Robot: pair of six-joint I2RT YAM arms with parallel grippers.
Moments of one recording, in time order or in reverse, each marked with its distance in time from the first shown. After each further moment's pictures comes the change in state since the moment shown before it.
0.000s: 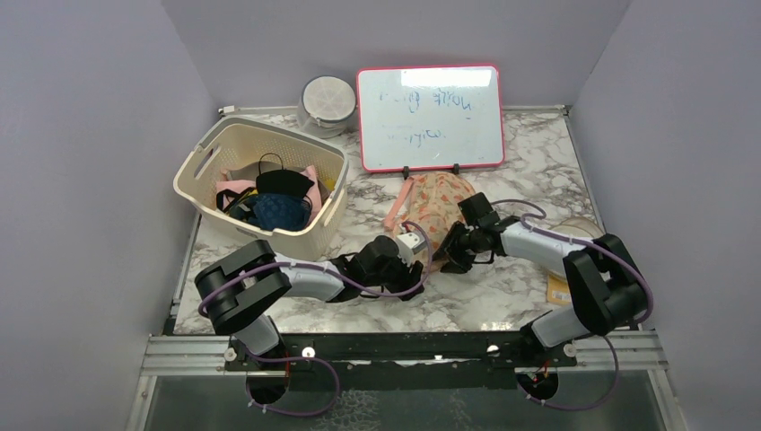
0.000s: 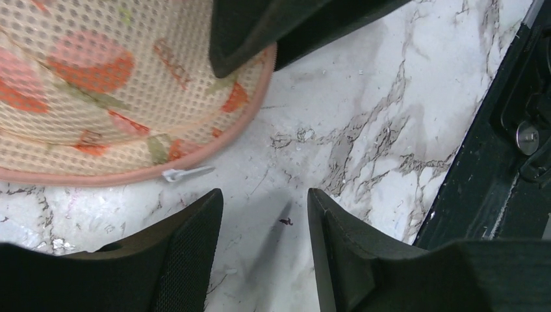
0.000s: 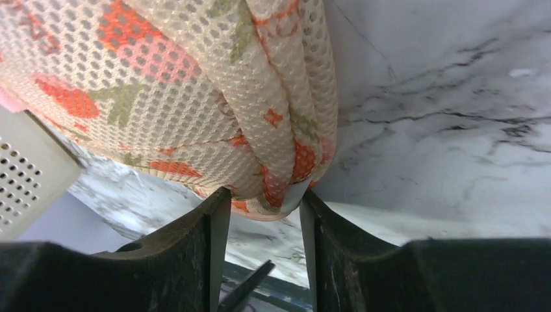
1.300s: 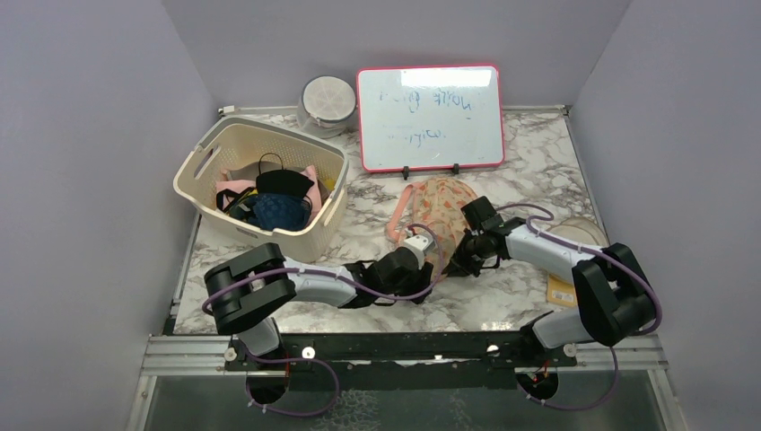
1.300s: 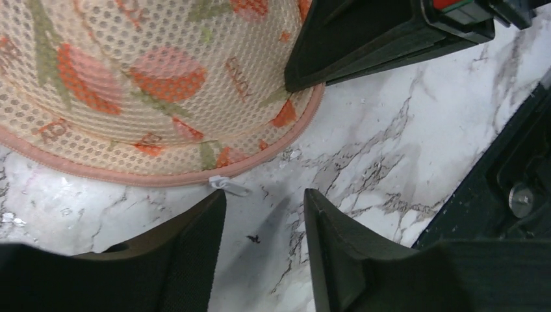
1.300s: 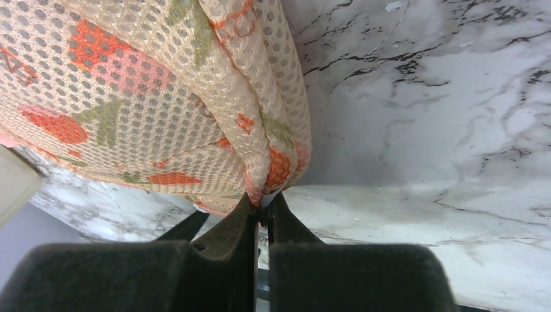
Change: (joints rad) left arm -0.096 0.007 0.058 -0.093 -0.214 -0.189; right arm 0.001 -0.033 0.021 -0.160 0.030 0.026
